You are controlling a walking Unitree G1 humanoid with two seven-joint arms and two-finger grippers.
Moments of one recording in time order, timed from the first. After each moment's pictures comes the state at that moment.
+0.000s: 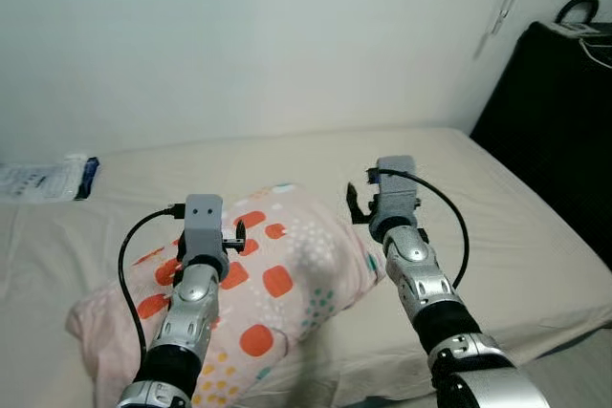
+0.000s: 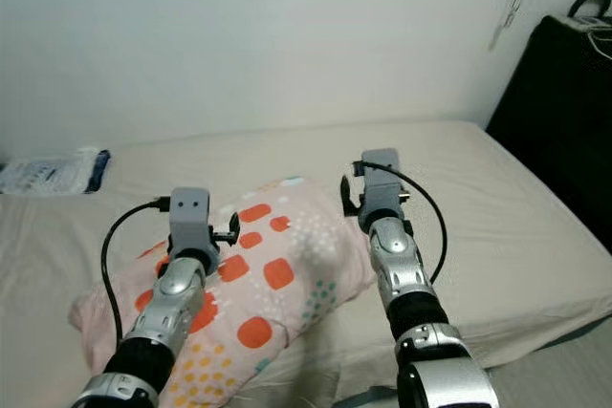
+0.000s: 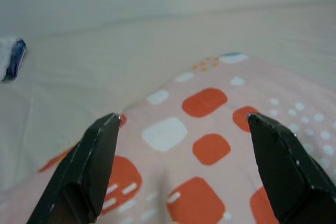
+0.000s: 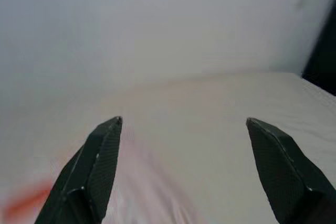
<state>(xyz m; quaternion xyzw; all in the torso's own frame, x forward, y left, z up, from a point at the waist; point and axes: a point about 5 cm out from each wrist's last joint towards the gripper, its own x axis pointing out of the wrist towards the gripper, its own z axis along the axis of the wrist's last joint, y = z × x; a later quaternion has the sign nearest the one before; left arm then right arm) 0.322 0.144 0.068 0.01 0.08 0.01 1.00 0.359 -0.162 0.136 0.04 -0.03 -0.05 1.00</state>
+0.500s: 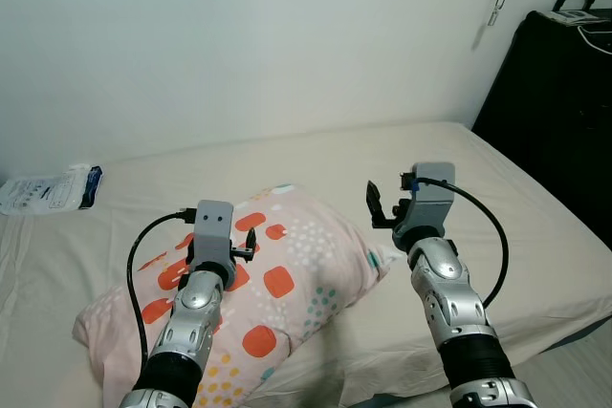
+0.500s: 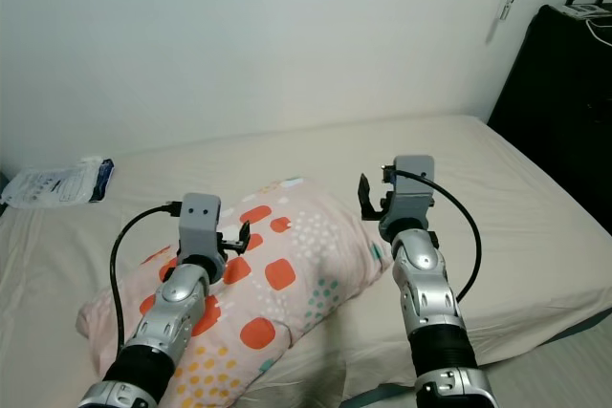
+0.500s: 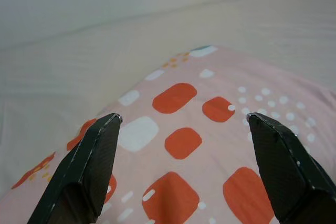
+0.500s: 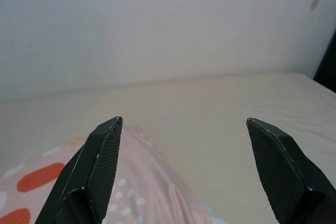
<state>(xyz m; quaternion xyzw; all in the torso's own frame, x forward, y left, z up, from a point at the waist) 0.319 0.136 0.063 0.01 0.09 -0.03 1.00 0.336 -0.163 0.129 0.01 -0.01 0.02 1.00</state>
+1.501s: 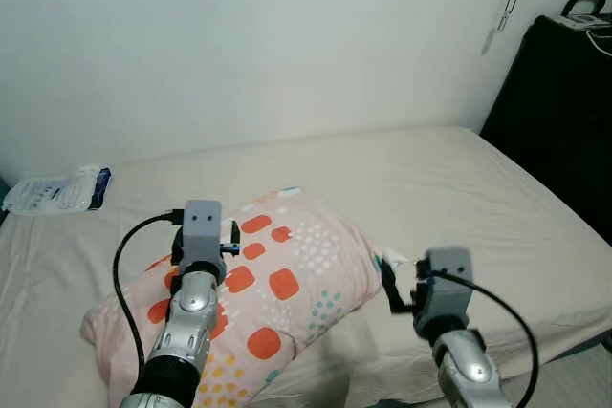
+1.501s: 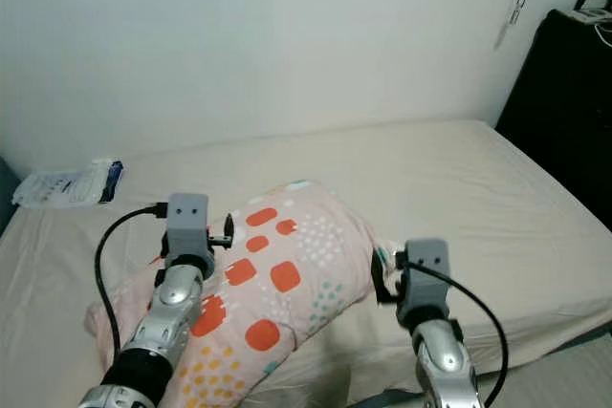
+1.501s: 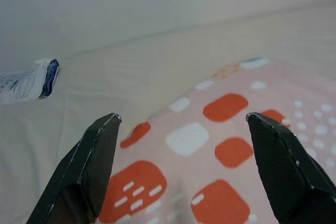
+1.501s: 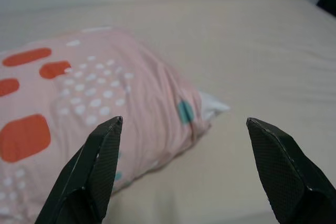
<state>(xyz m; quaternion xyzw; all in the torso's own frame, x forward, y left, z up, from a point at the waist) 0.314 0.144 0.061 0.05 0.07 0.05 1.00 0.248 -0.184 0.040 -0.01 0.12 0.00 0.99</state>
